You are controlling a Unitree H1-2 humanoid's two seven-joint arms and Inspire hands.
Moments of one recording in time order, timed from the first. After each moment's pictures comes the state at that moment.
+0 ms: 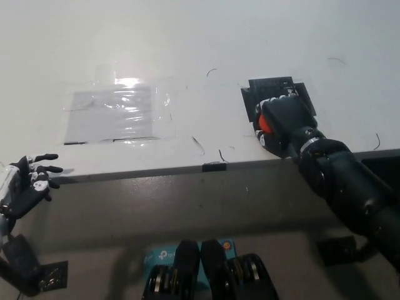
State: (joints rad) left_arm -0.22 0.40 0.17 0.03 -0.09 0.19 -0.19; right_arm -0.88 -0.27 0.70 0.85 -0.78 0.02 -0.21
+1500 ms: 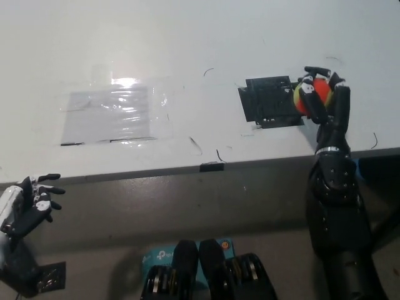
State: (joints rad) left_arm -0.15 0.39 0.16 0.04 -0.08 0.19 -0.19; right_arm -0.68 0.07 -0.21 0.55 -0.04 -0.06 -0.32
